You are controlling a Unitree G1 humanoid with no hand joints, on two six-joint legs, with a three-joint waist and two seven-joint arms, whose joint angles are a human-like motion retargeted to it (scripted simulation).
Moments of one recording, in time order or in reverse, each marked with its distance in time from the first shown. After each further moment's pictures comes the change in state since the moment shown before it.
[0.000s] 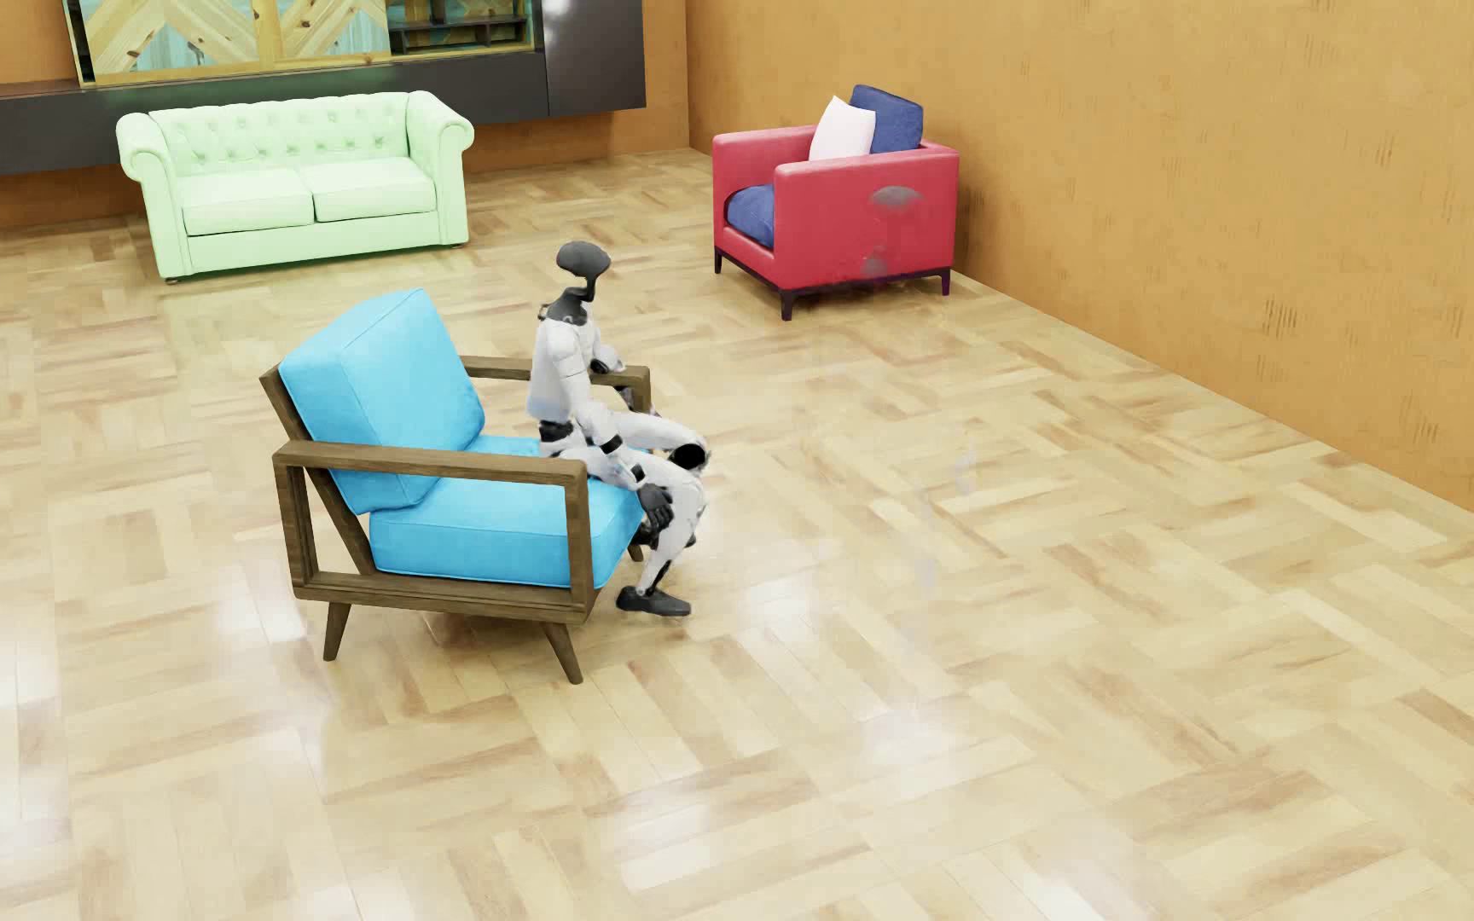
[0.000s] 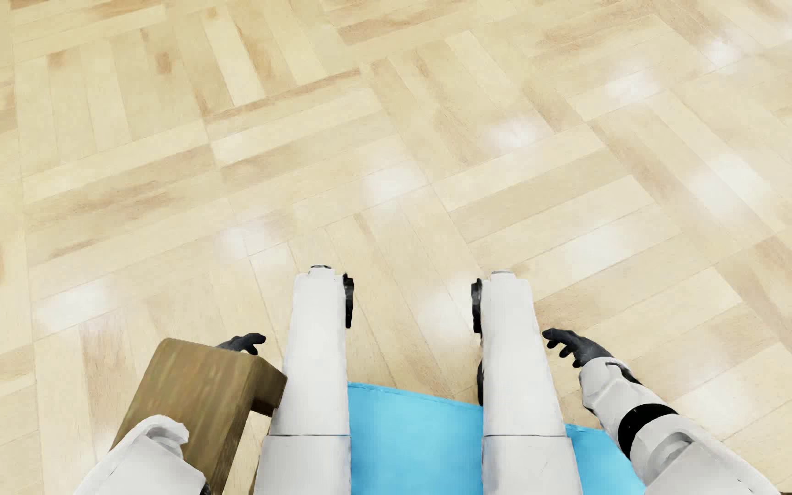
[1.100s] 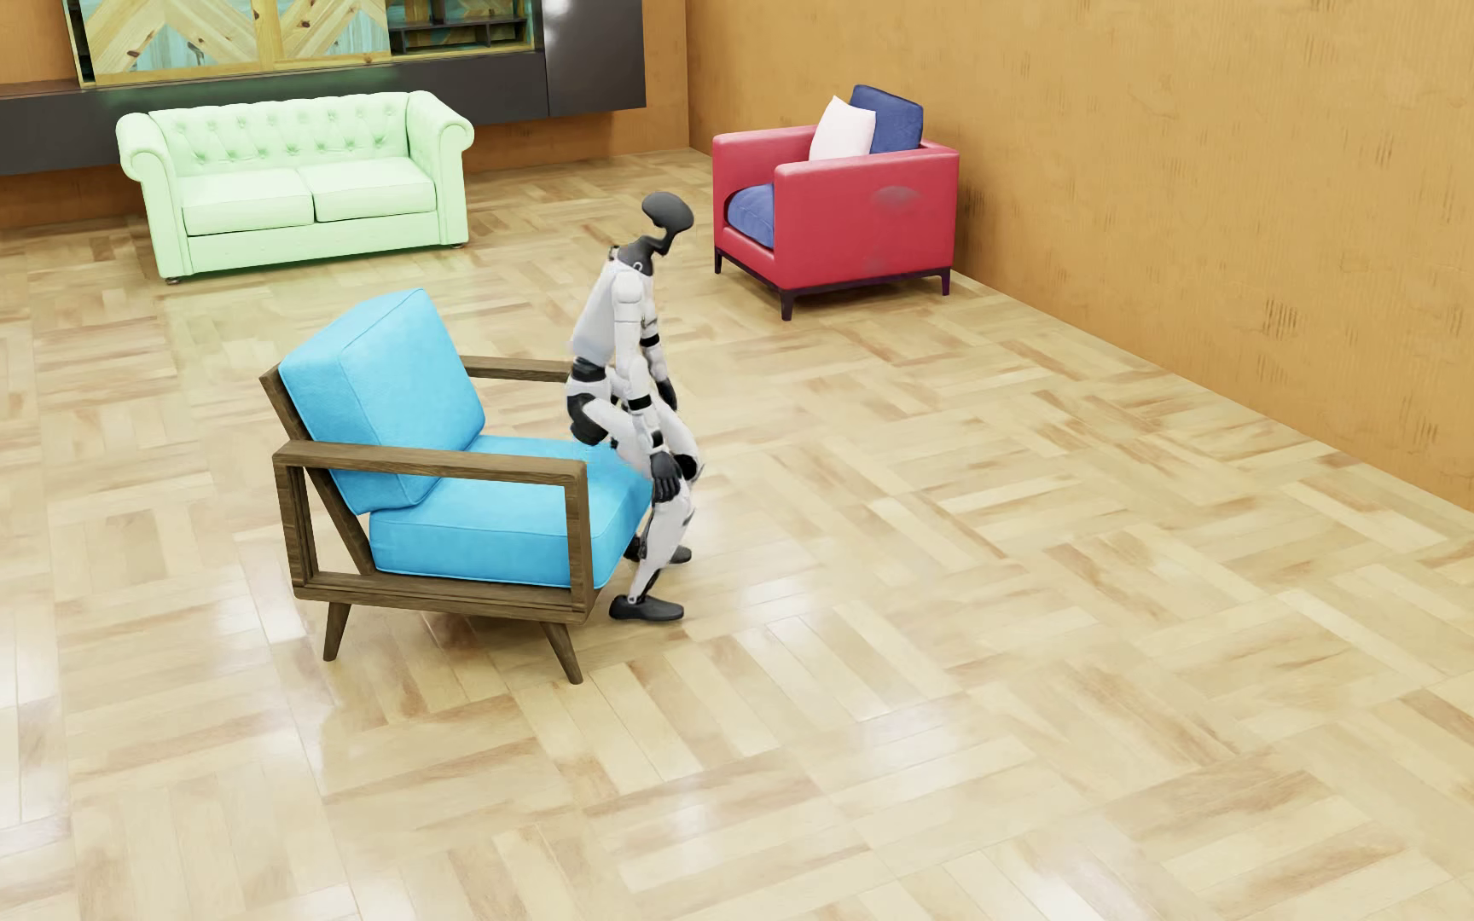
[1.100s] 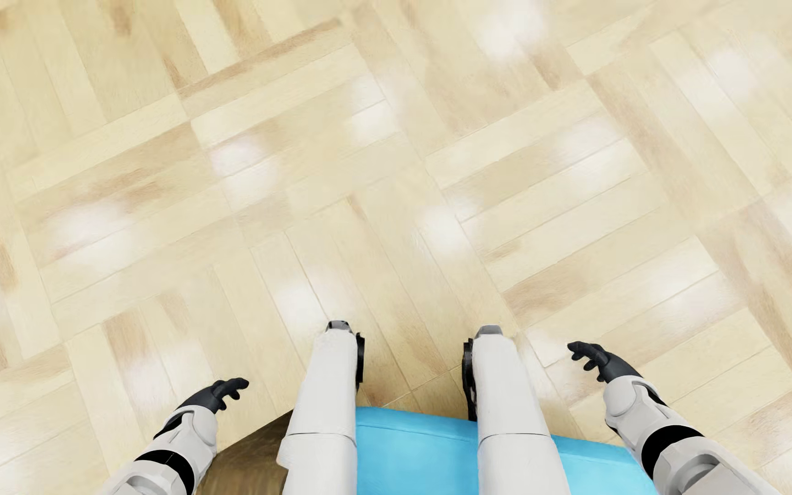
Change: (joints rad) body 0.303 0.302 -0.010 0.001 -0.008 0.015 0.082 -0.063 -0.085 -0.667 -0.689 0.158 0.080 -0.042 -0.062 0.038 -0.048 0.013 0.046 -0.016 -0.085 -0.026 -0.010 0.011 -0.020 -0.052 -0.044 0.048 -0.035
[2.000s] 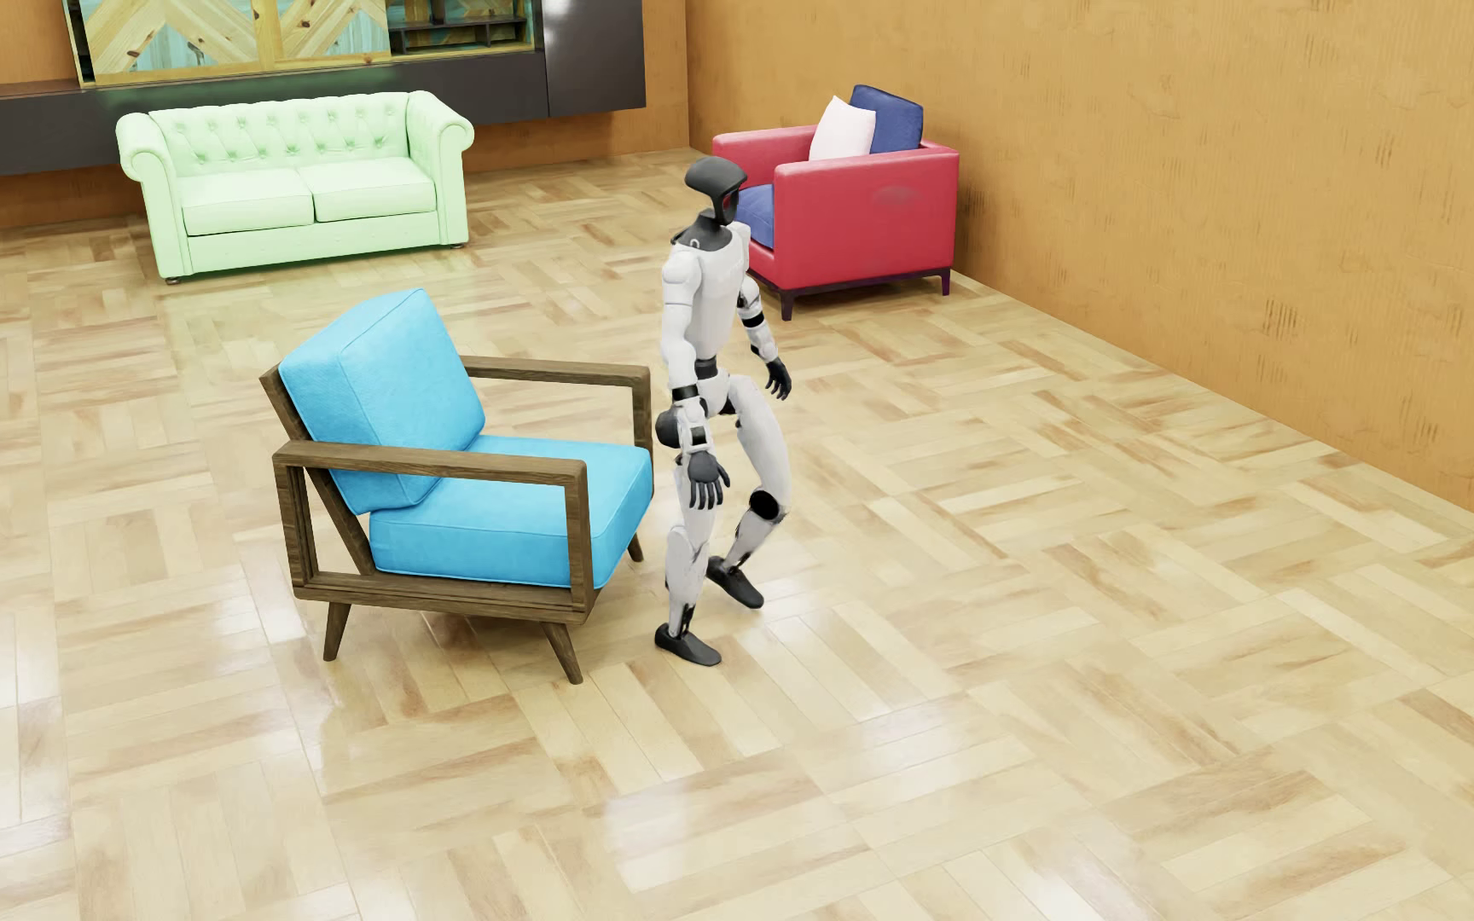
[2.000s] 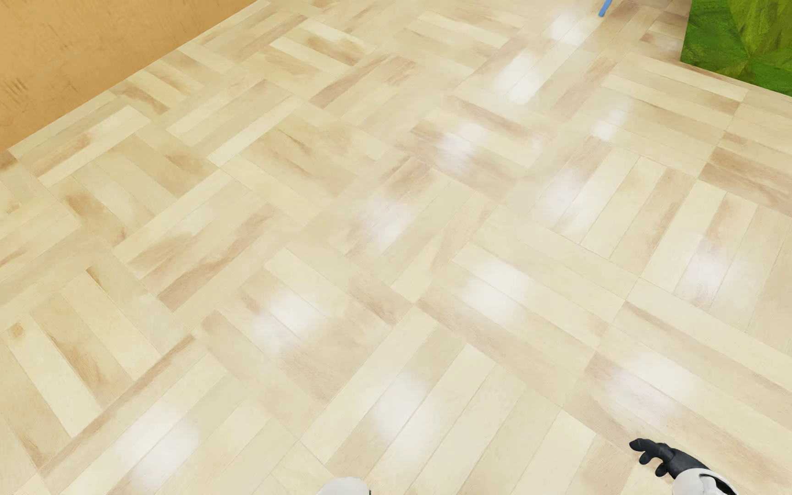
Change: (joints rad) body 0.533 0.812 0.095 0.062 0.014 0.025 0.076 -0.163 -0.273 -0.329 -0.955 0.388 0.246 0.295 0.310 -0.028 -0.115 -0.142 -0.053 0.343 -0.002 0.007 0.015 0.010 -0.080 -0.024 0.014 -0.013 0.055
